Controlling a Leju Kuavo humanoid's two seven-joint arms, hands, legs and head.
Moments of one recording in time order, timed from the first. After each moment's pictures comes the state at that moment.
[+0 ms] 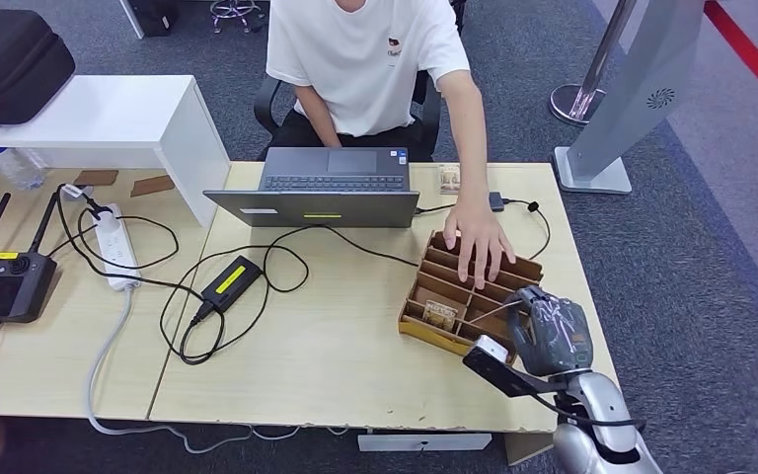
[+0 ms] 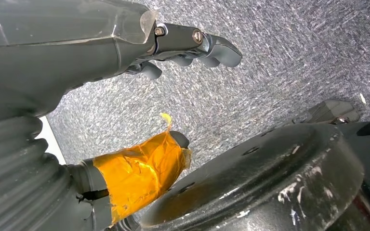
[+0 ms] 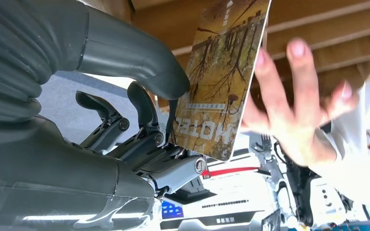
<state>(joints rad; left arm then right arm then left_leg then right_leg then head) -0.04 -0.01 -1.47 -0.06 1.01 0.19 -0.23 -0.11 -0.21 0.31 -1.30 1.02 -0.42 -0.10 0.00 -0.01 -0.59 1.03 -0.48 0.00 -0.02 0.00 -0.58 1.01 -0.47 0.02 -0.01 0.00</state>
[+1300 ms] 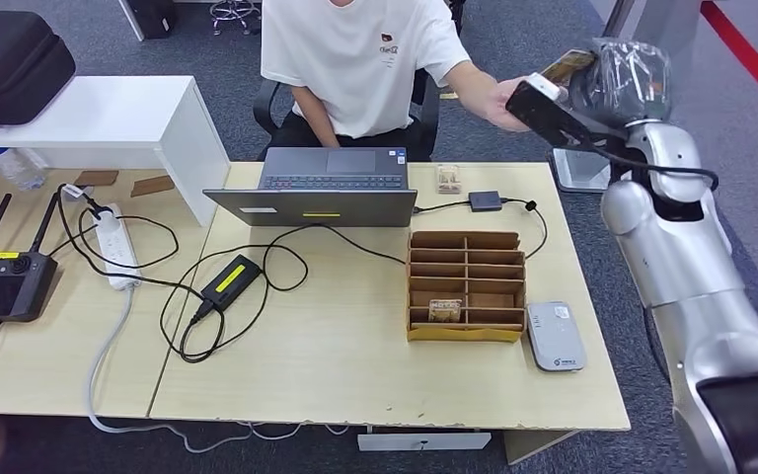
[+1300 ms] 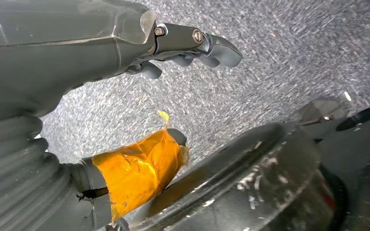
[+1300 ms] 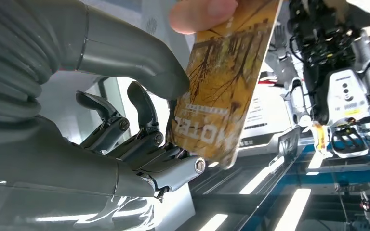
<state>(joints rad) -0.07 0.01 -1.51 -0.09 0.97 0.18 -0.22 -1.00 -0.22 0.38 -0.90 1.01 -0.20 0.05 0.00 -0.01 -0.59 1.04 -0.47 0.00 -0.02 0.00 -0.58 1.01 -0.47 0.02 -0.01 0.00</state>
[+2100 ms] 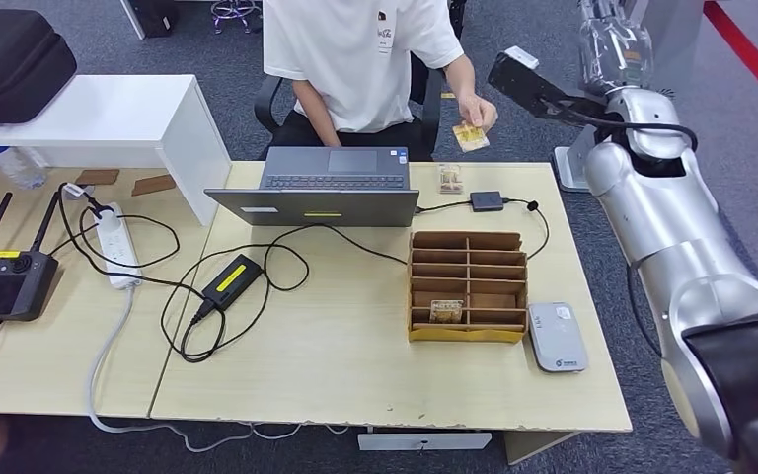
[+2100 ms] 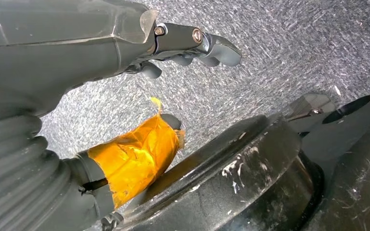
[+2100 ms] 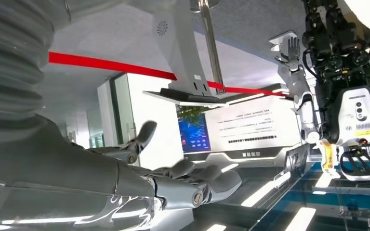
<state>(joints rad) -0.07 0.01 -1.51 -0.11 0.99 0.15 -0.23 -1.15 -0.16 0.44 -0.62 1.03 -0.23 0.05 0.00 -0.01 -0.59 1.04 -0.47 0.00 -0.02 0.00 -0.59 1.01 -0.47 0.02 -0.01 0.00</state>
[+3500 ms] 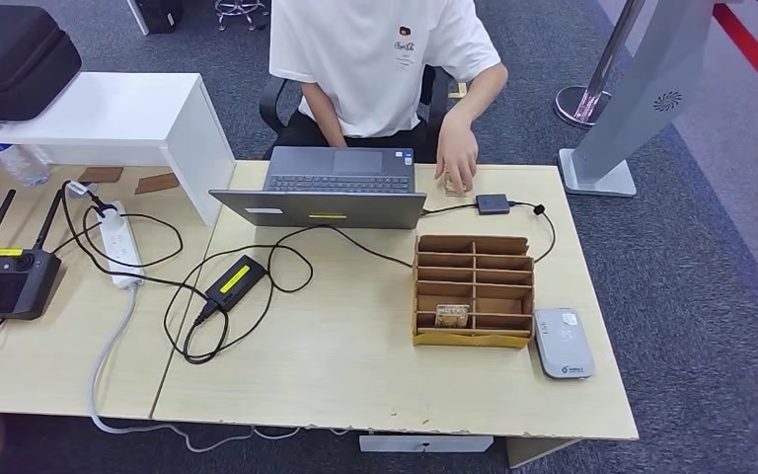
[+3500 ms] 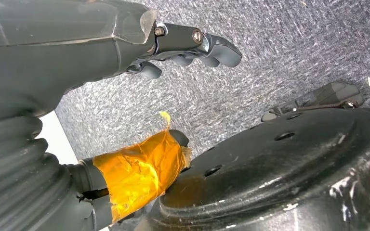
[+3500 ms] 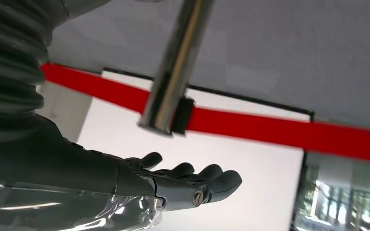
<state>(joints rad) -0.01 0.01 -1.44 -0.09 1.09 0.14 -0.25 -0.03 -0.83 -0.54 -0.38 0.86 -0.45 -0.15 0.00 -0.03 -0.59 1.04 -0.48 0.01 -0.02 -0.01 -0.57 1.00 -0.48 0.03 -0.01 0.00</state>
